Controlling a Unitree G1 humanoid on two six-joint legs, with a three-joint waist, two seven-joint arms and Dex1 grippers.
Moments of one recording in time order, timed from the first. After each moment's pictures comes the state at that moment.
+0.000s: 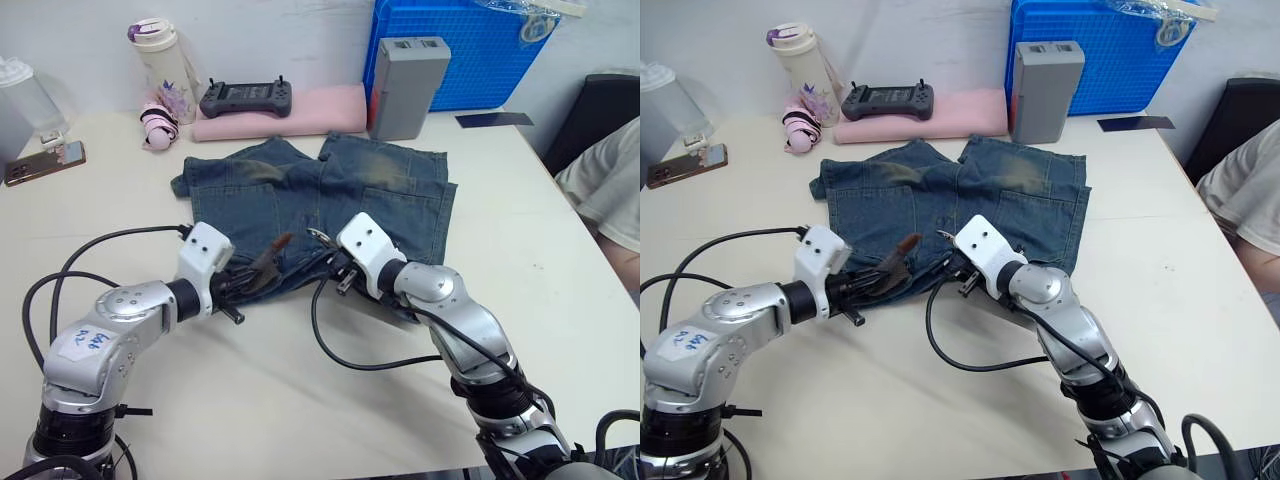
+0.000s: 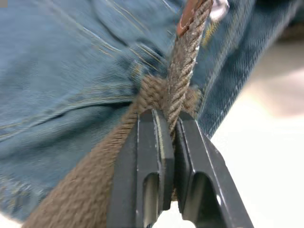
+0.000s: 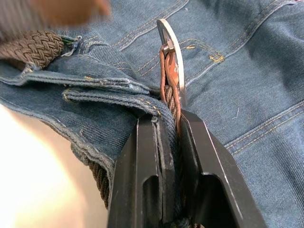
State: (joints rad) left arm -0.27 0.68 0.02 -0.53 -0.42 1.00 -0.45; right arm -0.54 -0.28 0.35 -0.43 -0.06 0.97 0.48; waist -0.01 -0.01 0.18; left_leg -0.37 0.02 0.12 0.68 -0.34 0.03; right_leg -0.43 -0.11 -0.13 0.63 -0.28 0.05
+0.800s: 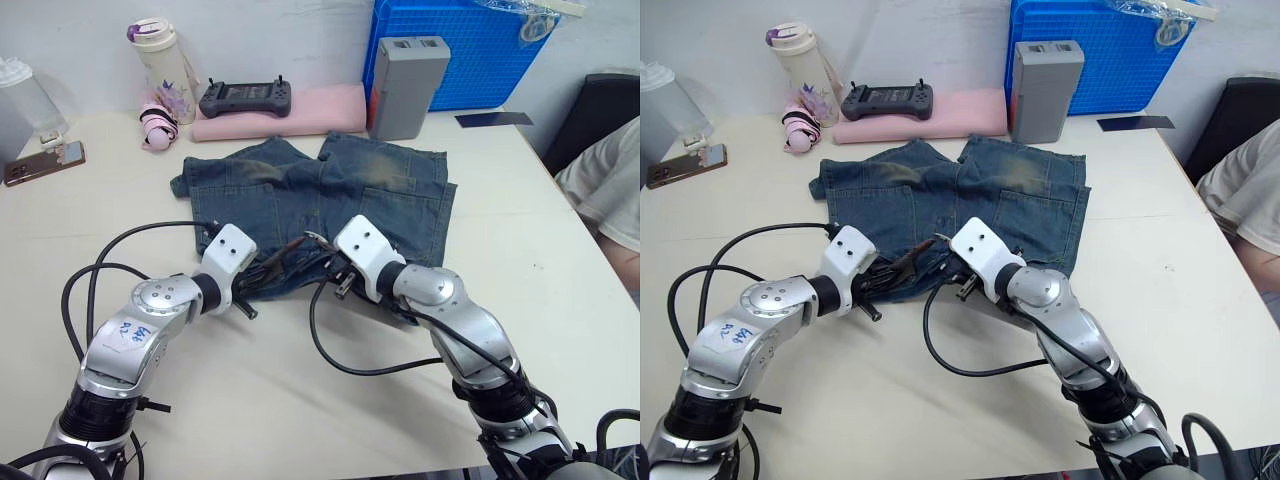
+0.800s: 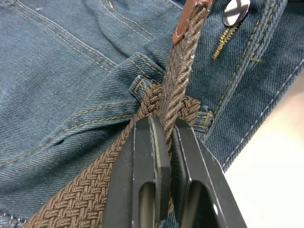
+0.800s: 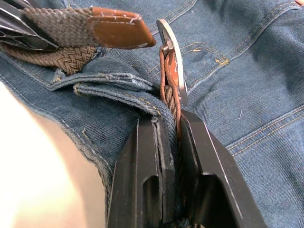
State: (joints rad) left arm -0.34 0.60 -0.06 -0.46 -0.30 0.95 -0.39; right arm -0.54 -0.30 0.36 -0.47 -0.05 1.01 0.48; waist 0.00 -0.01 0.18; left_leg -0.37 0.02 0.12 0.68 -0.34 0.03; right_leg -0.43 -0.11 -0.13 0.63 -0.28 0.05
